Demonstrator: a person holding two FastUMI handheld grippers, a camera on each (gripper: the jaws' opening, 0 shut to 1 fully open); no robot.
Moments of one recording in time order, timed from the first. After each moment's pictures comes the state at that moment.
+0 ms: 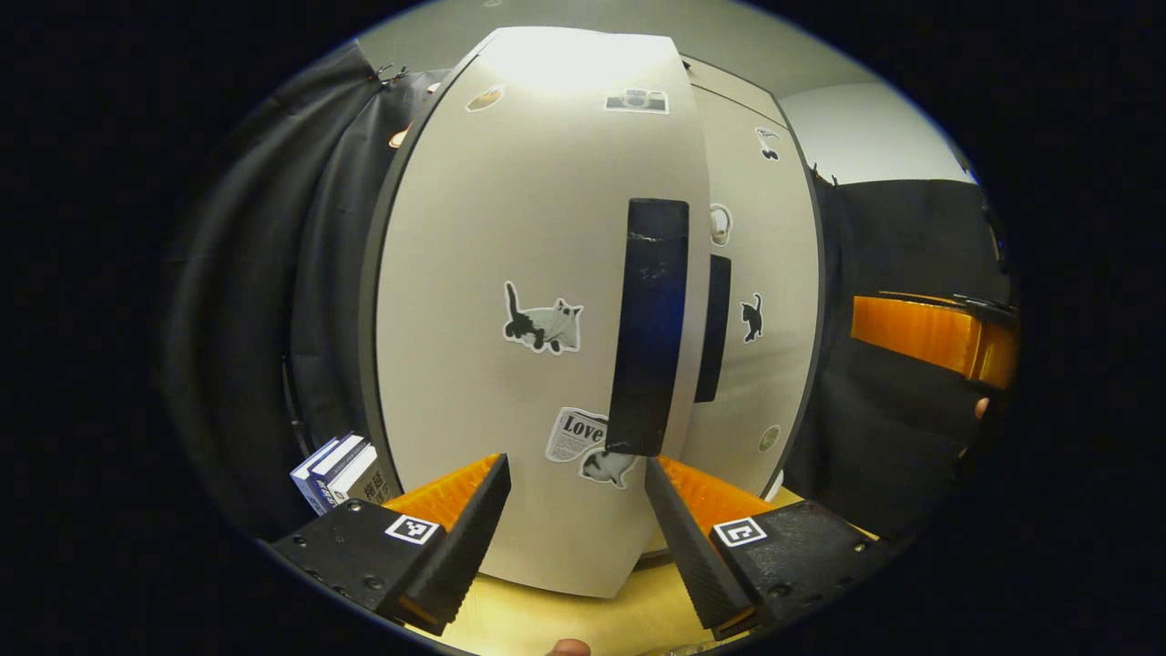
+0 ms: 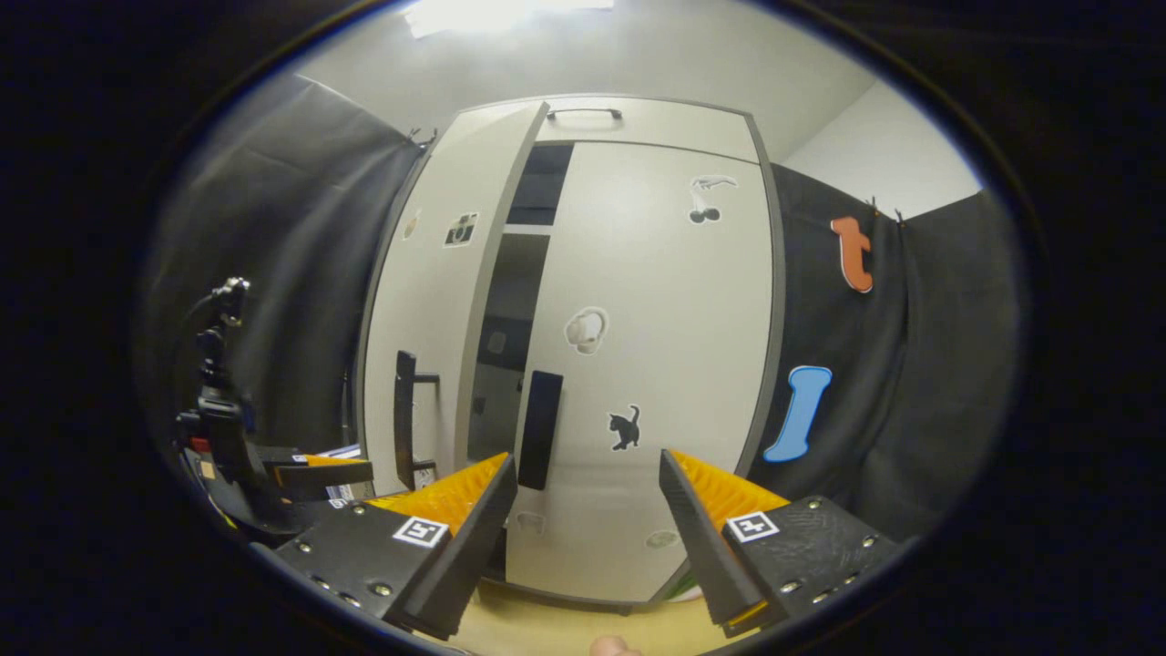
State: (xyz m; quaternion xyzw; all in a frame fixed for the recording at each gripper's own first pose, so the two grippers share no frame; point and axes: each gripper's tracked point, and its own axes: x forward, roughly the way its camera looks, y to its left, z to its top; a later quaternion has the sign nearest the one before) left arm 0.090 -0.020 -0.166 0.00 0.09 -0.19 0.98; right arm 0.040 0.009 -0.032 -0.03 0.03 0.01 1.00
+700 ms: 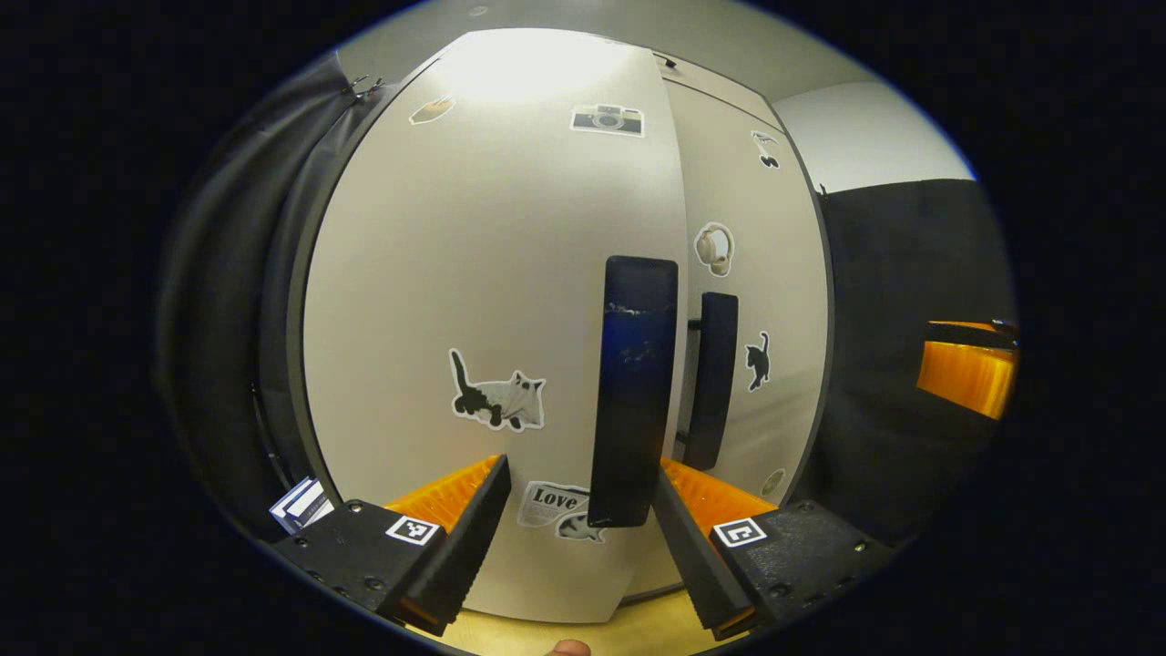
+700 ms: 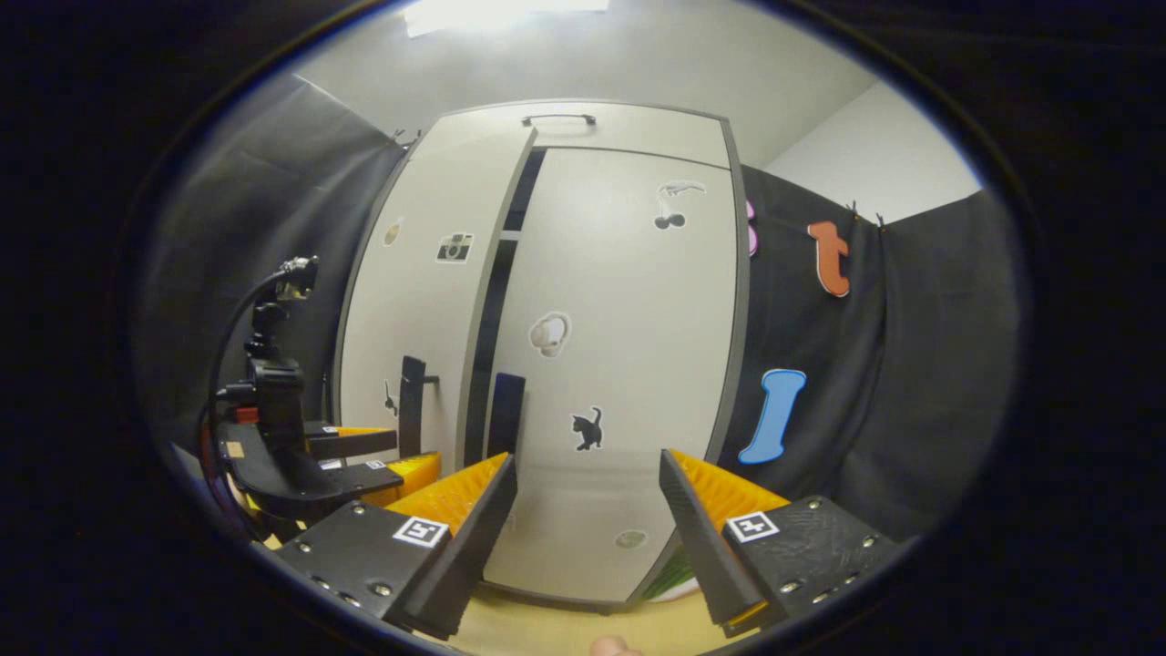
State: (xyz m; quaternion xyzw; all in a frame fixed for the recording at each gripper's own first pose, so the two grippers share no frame) left arm 0.143 -0.056 -0.128 0.00 0.04 -0.21 0.98; right arm 0.034 -0.021 -0.026 -0.03 0.02 -0.02 1.00
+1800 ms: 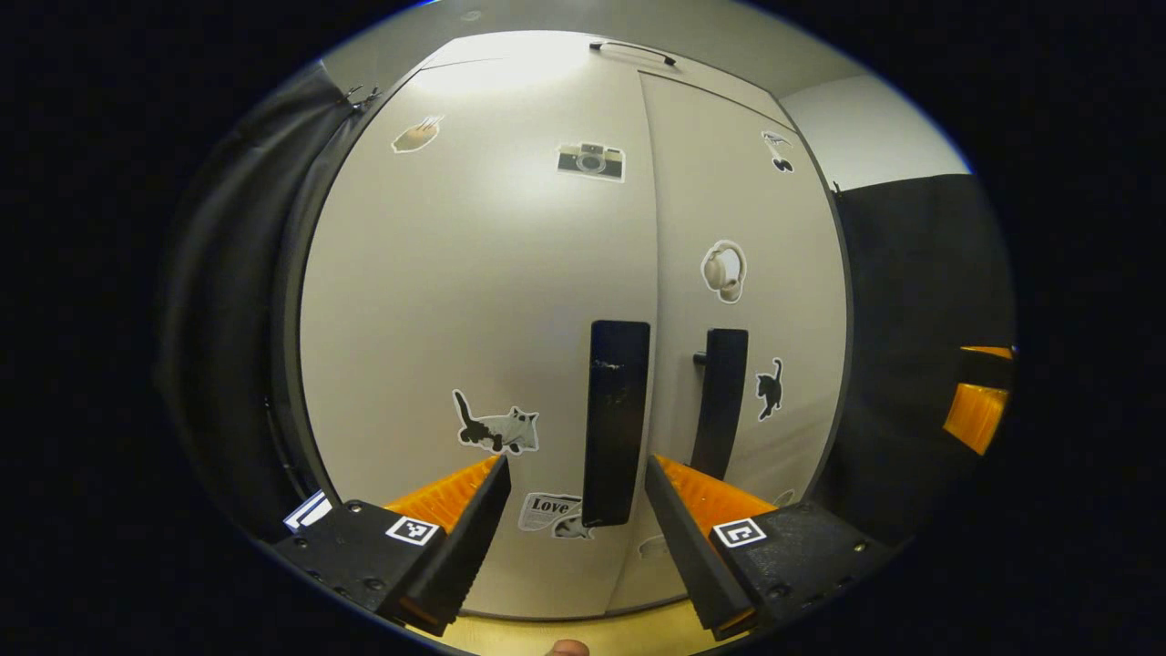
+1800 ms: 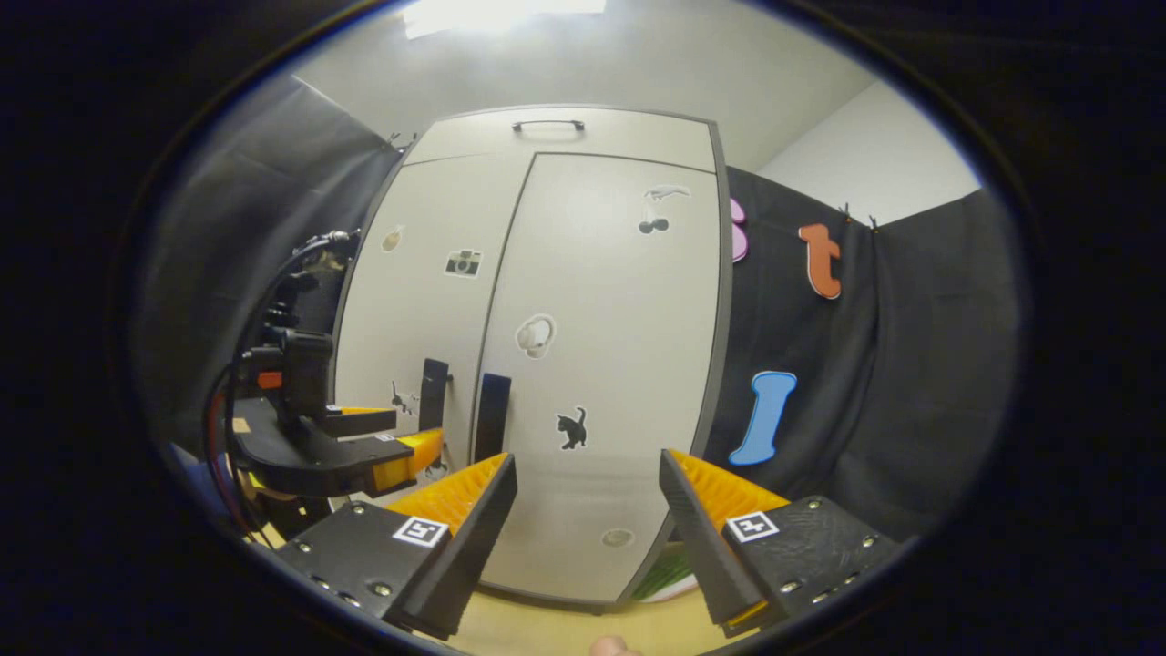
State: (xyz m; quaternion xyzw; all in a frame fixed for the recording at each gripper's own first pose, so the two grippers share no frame) left arm 0.105 -0.053 -0.099 0.01 0.04 -0.18 0.98; right arm 0.022 -0.035 -0.025 -0.03 0.01 -0.02 1.00
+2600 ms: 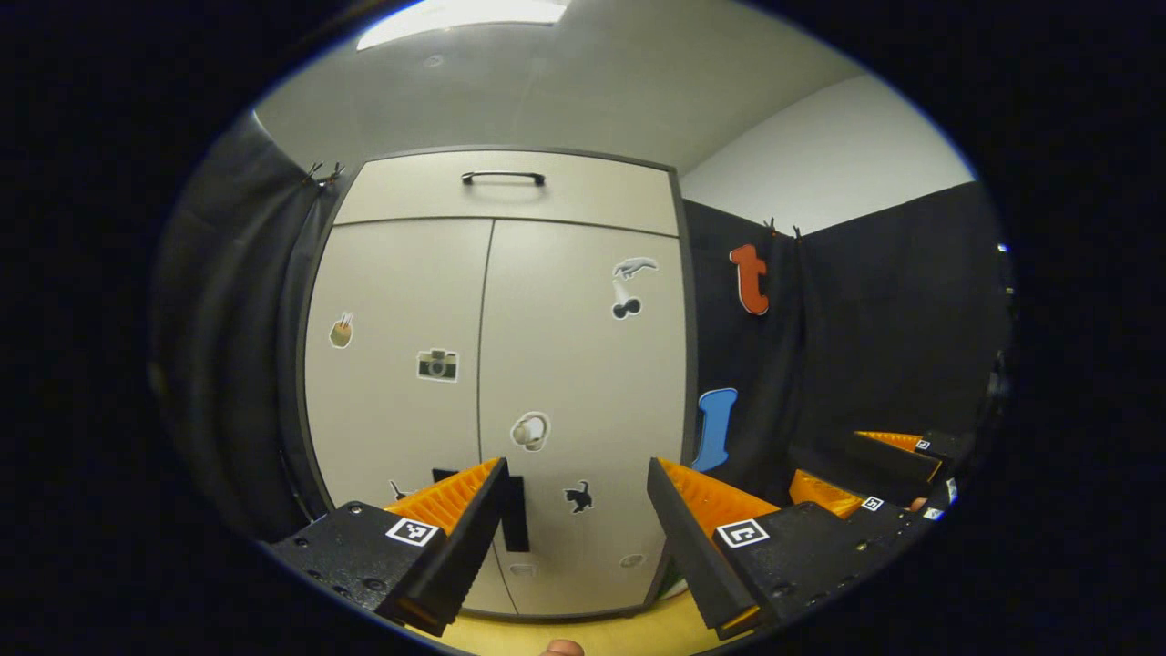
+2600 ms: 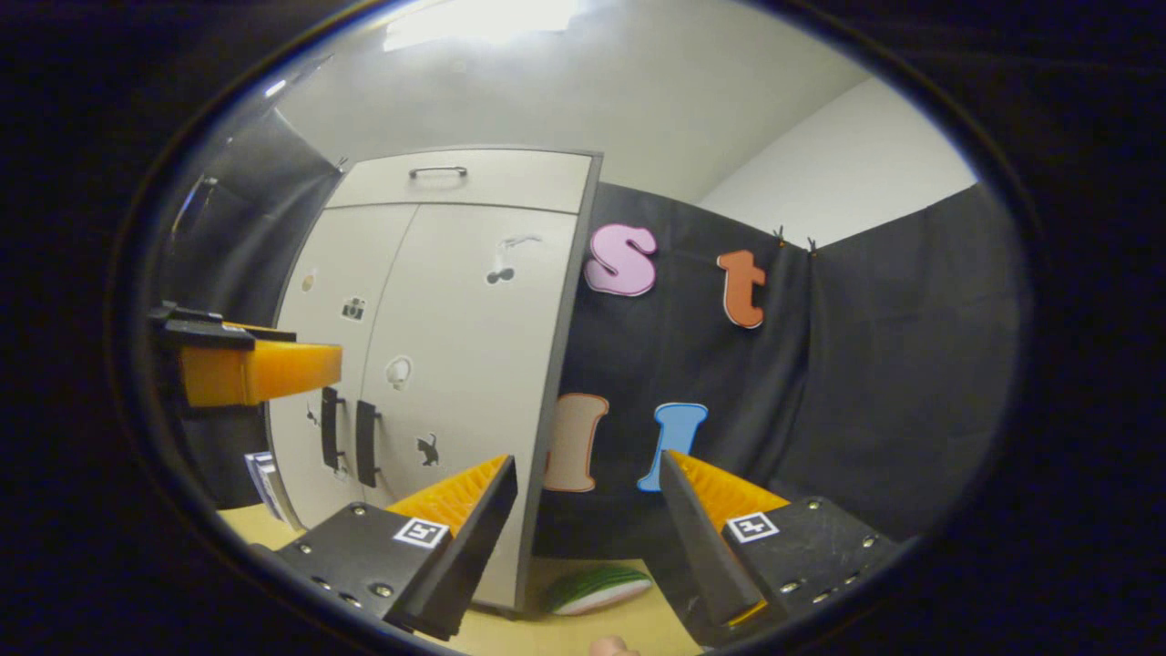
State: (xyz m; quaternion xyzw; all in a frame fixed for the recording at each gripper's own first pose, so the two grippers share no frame) left arm -0.044 -0.208 0.064 0.01 -0.03 -0.20 0.98; right arm -0.014 -0.225 0.035 -0.04 -0.03 -0.10 0.99
